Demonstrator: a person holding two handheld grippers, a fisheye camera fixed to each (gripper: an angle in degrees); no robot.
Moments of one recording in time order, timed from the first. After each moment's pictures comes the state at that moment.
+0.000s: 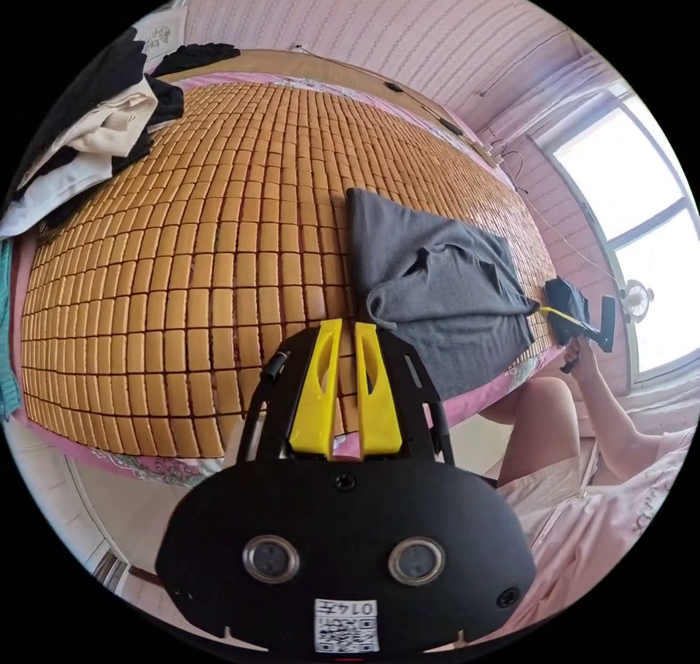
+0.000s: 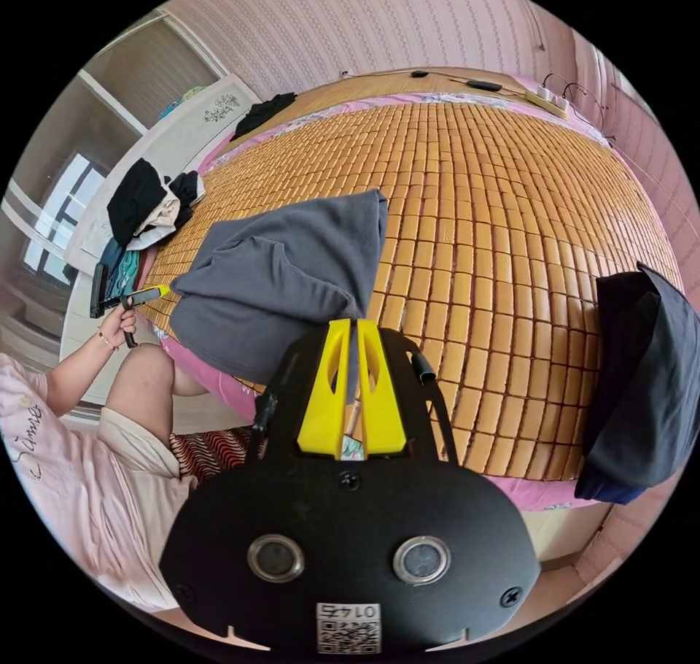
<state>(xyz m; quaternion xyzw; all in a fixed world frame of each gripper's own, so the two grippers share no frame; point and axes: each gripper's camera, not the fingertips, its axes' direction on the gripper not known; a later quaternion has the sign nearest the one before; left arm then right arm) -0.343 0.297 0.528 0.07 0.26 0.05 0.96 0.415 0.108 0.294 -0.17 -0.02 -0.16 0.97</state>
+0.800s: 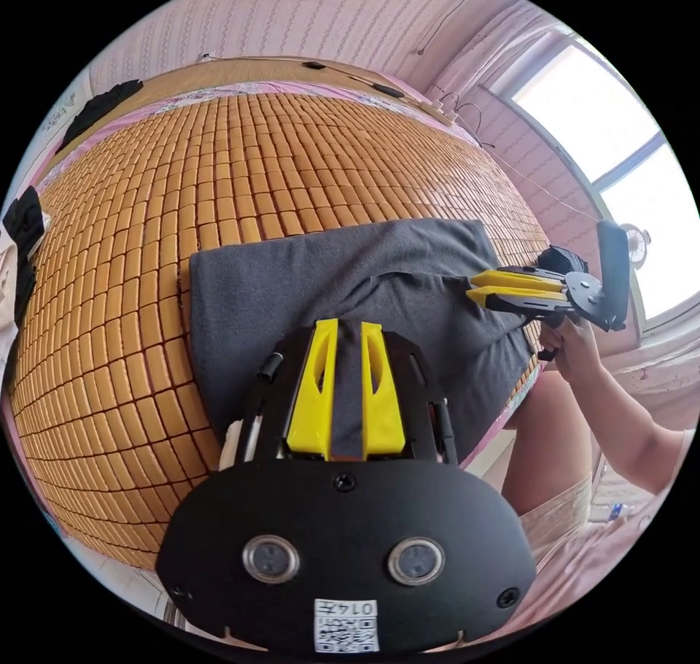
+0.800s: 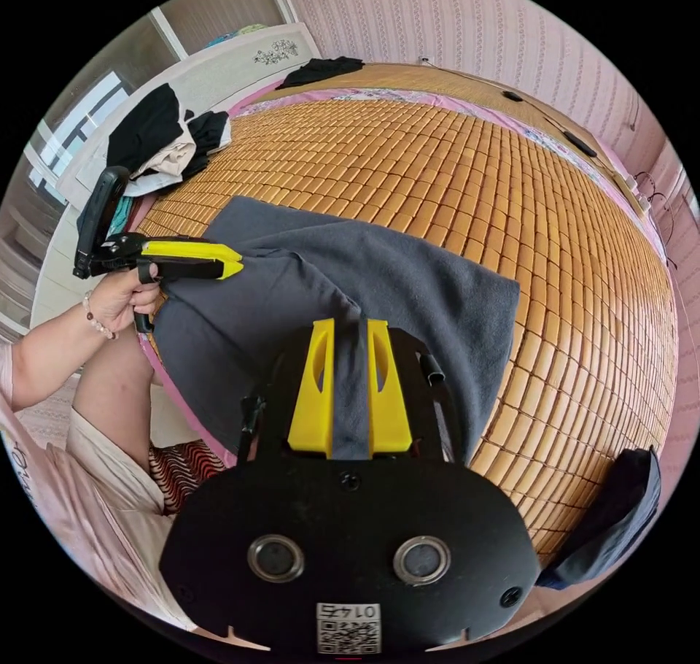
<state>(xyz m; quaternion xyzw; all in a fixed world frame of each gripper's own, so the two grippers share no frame) -0.137 0.173 0.505 0.04 0.26 0.16 0.95 0.260 0.061 0.398 -0.23 -0.01 -0.27 0.94</state>
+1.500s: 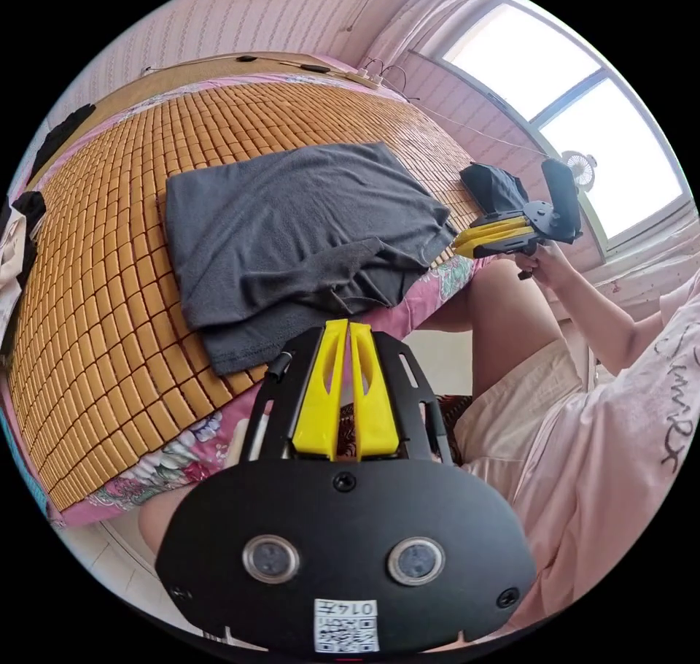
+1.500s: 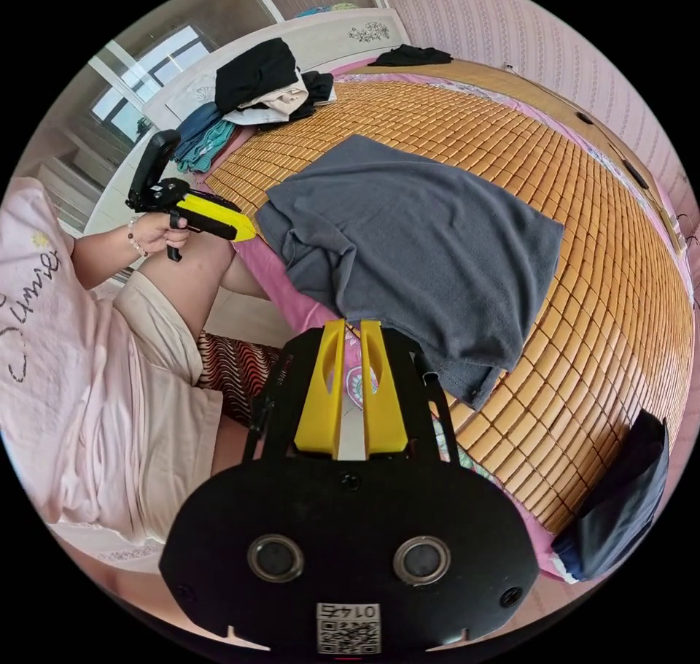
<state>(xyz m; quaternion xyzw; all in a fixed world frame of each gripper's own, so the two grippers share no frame) -0.123 0.333 0.404 0.05 0.29 0.25 0.92 0.217 0.126 0.281 -0.25 -0.11 -0.37 0.89</state>
